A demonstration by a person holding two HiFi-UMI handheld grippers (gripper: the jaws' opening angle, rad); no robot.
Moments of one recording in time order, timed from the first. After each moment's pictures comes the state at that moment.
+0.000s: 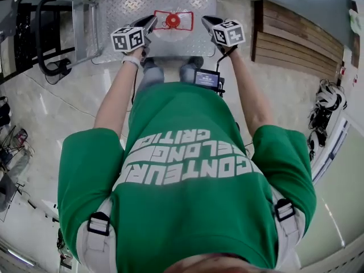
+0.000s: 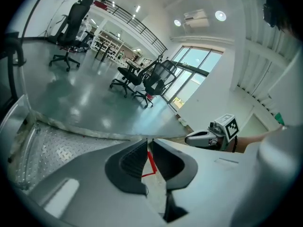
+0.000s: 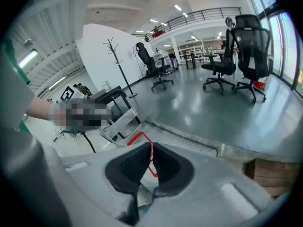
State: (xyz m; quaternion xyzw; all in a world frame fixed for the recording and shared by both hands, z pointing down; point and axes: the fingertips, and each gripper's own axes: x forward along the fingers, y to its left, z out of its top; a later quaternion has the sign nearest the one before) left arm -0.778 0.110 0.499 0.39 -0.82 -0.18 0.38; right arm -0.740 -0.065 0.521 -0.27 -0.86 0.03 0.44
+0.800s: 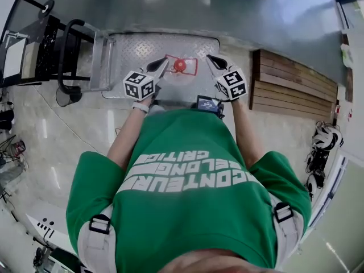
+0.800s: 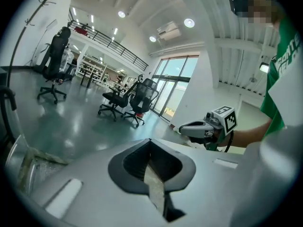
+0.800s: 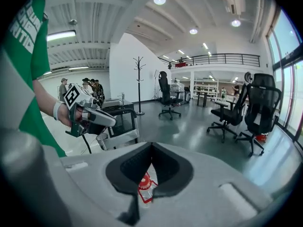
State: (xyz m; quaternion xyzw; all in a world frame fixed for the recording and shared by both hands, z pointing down) left arm -0.746 0.102 0.383 0.44 -0.86 -0.14 0.24; right arm -0.742 -0.038 0.379 -0.32 -0.91 -0.09 0.25
